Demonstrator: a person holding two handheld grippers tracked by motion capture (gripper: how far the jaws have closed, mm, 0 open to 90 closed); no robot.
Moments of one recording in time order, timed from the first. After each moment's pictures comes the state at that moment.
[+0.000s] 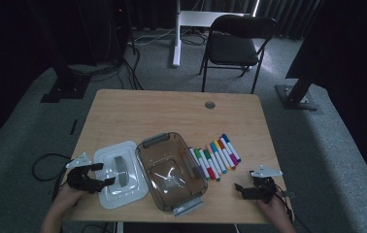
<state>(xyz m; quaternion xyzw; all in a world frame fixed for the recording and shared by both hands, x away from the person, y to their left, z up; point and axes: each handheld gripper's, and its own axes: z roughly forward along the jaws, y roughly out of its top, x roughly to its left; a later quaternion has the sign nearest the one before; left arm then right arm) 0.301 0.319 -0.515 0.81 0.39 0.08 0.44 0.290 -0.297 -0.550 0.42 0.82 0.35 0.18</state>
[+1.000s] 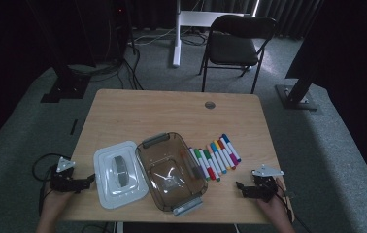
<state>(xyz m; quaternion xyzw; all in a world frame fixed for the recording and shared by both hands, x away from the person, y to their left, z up) 0.296 0.364 -0.543 0.76 0.54 0.21 0.31 0.291 -0.299 -0.550 0.44 0.81 0.35 0.19</state>
